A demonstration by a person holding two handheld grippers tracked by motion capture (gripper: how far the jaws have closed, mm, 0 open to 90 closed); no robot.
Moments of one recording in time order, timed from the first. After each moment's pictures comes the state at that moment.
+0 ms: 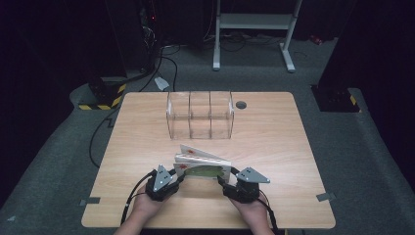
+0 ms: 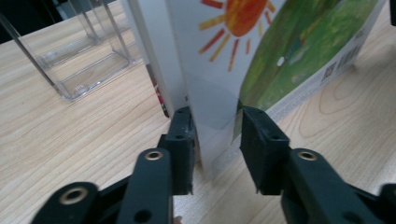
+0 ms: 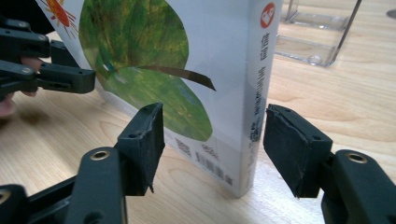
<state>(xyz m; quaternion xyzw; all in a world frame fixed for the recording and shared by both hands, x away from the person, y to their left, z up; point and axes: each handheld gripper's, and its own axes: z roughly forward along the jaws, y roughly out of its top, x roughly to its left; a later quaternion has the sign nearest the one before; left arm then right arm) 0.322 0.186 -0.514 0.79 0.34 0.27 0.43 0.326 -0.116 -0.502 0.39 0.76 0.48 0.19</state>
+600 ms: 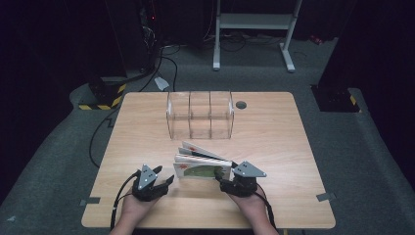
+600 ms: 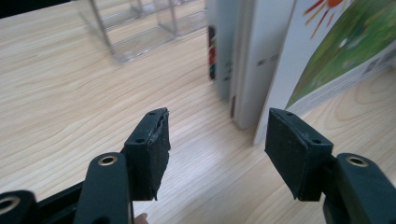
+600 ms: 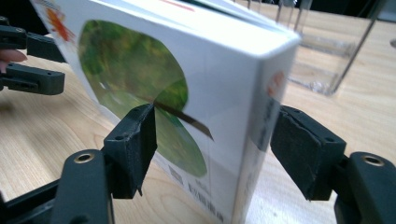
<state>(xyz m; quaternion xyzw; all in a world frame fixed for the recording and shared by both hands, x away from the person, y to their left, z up) 0.315 0.226 -0.513 0.76 0.41 0.26 0.42 0.342 -0.107 -0.492 0.36 0.77 0.49 0.20</state>
